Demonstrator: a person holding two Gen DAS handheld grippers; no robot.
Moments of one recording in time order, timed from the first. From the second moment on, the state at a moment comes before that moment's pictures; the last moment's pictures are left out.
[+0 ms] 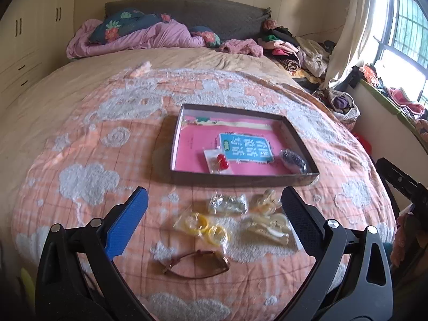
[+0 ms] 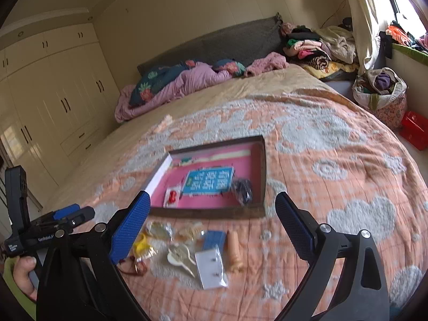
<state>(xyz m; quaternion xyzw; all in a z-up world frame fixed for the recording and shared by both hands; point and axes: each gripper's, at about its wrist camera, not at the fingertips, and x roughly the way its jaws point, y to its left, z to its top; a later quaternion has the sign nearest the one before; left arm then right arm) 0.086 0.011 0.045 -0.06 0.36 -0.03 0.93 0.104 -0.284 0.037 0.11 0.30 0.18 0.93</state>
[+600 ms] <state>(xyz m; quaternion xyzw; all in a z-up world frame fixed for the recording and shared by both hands) 0.053 0.035 0.007 -0.07 0.39 -0.02 0.92 0.072 -0.254 0.008 0.06 0.34 0.19 0.92</state>
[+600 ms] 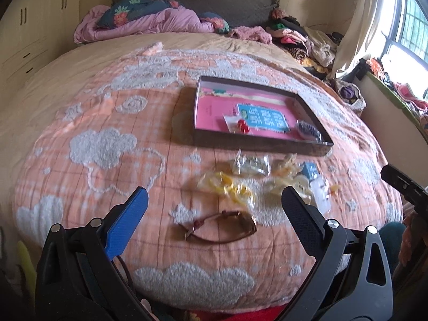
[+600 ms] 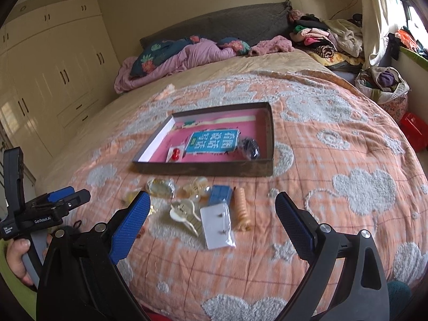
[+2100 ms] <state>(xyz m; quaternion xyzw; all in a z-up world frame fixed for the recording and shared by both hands) 0.086 -0.017 -0.078 -0.03 0.48 -0.08 0.87 0.114 -0.211 -0.102 -0.03 0.44 0.21 0.87</state>
